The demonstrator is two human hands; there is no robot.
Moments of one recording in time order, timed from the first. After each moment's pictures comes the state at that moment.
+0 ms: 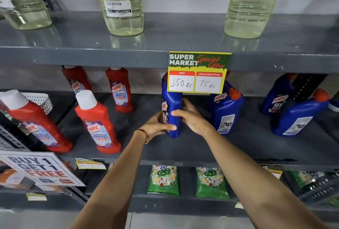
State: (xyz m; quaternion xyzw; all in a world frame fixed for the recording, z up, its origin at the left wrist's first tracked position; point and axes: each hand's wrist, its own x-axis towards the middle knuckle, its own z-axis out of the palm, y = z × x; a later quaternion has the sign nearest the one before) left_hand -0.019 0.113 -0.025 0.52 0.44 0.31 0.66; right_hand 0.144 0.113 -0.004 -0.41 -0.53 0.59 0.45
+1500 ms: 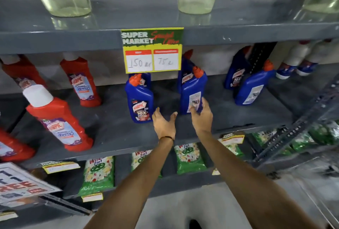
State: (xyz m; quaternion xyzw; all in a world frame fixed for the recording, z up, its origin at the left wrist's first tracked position) left_hand 0.115 0.042 -0.055 0.52 0.62 0.46 0.36; right_hand 0.224 0.025 -0.045 -0.72 -0.38 0.19 0.55
